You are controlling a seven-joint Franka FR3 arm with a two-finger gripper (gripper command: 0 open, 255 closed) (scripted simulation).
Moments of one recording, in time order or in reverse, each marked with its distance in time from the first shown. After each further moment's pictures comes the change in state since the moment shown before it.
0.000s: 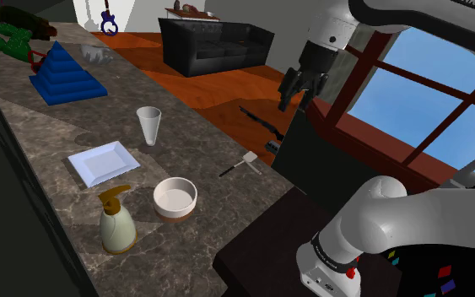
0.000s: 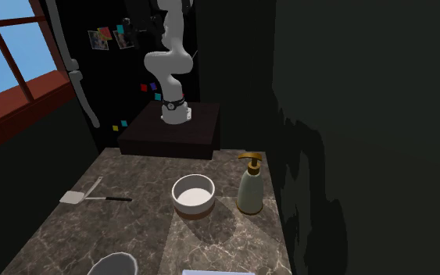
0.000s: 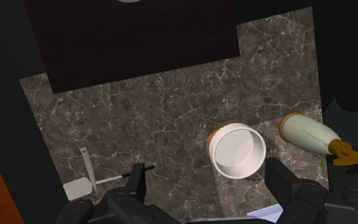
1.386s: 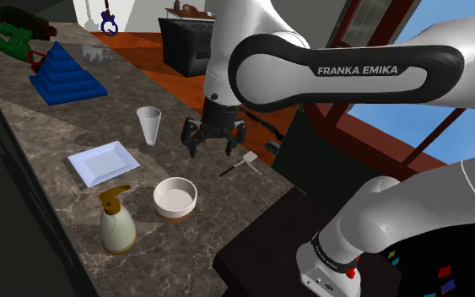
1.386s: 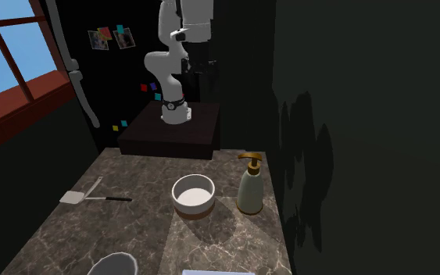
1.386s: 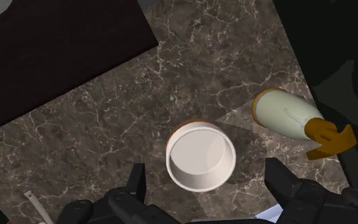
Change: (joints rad) arm -0.016 0.327 0.493 -0.026 0.142 0.414 0.622
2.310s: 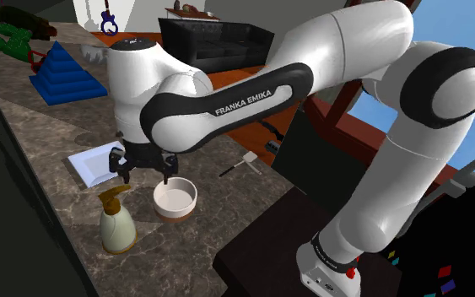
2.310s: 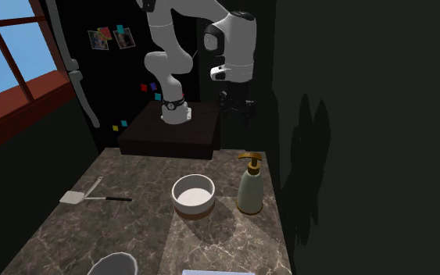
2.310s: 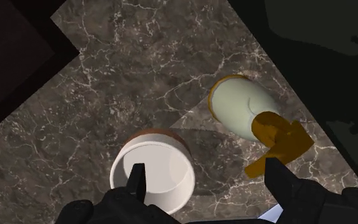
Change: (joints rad) arm -0.005 0.639 0.251 0.331 -0.421 0.179 0.649
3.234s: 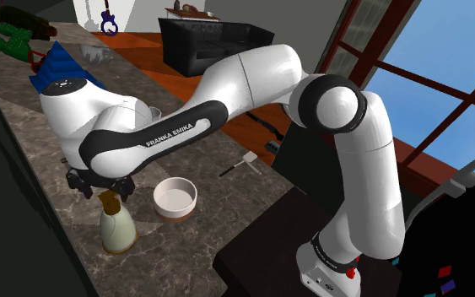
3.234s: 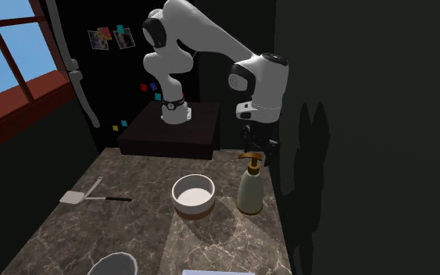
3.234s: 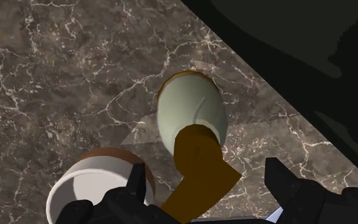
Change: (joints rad) arm 0.282 0.494 -0.158 0.448 -0.286 -0.066 0.306
